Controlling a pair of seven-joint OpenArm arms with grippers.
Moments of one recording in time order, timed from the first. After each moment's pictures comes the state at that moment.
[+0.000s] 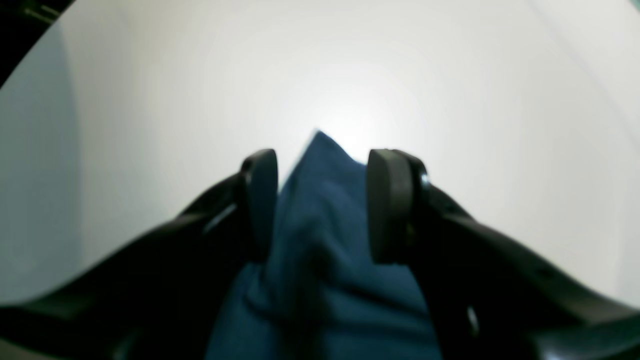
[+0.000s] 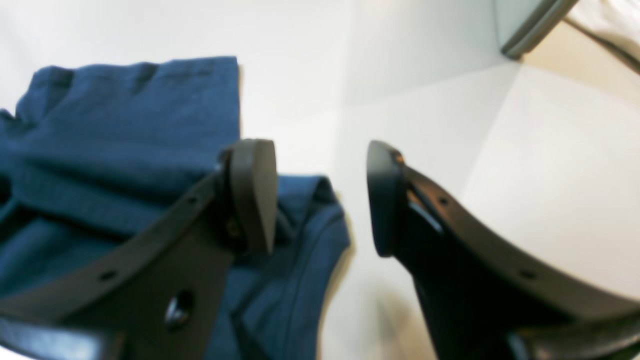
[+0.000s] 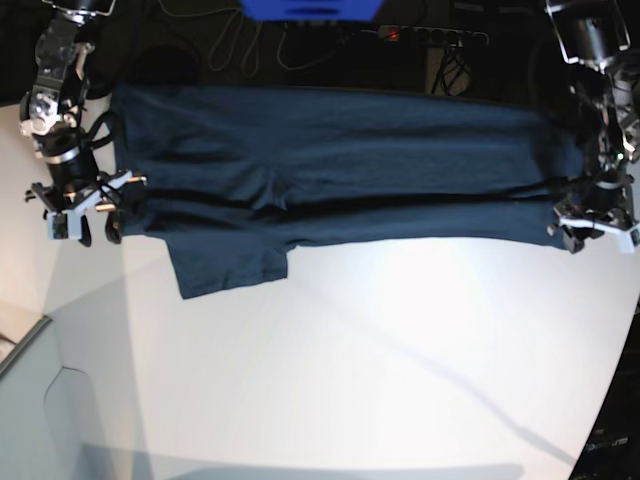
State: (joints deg) left arm 1.3 -18.4 -23.4 64.4 -29.1 -10.3 15.4; right arm -13.0 7.5 25.2 86.1 -1.1 27.0 -8.5
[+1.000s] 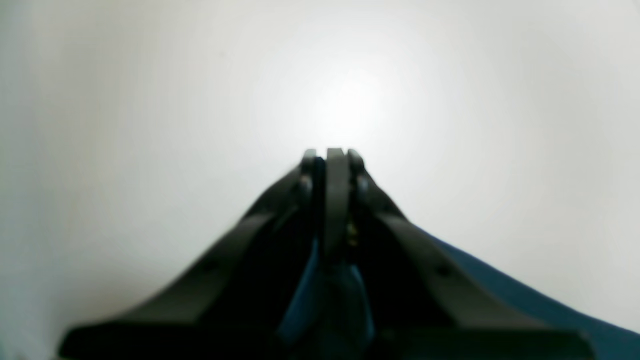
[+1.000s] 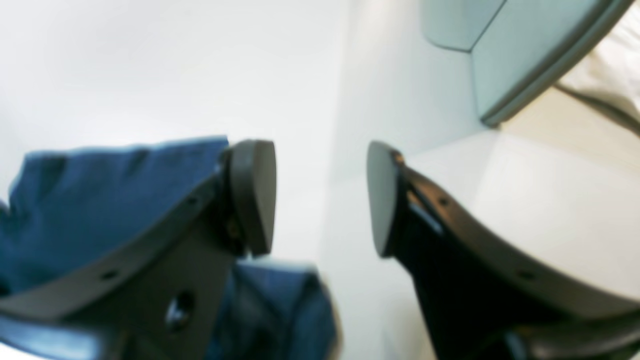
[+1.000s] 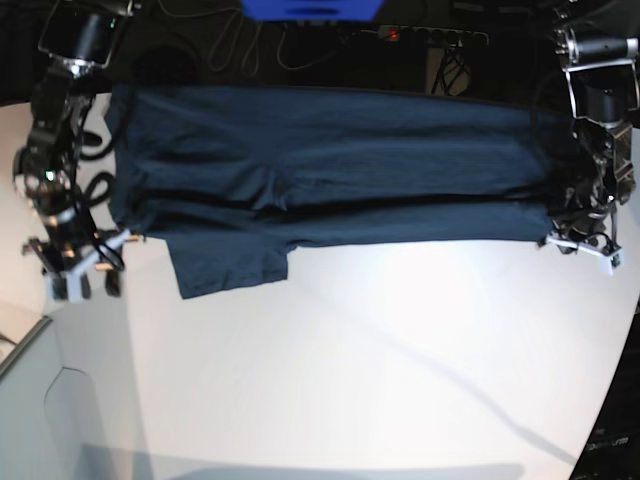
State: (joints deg) left arm -11.8 -23.0 -13.4 42.2 -29.1 -10.4 14.9; right arm -0.5 8.2 22.2 84.8 -1.4 26.8 -20.3
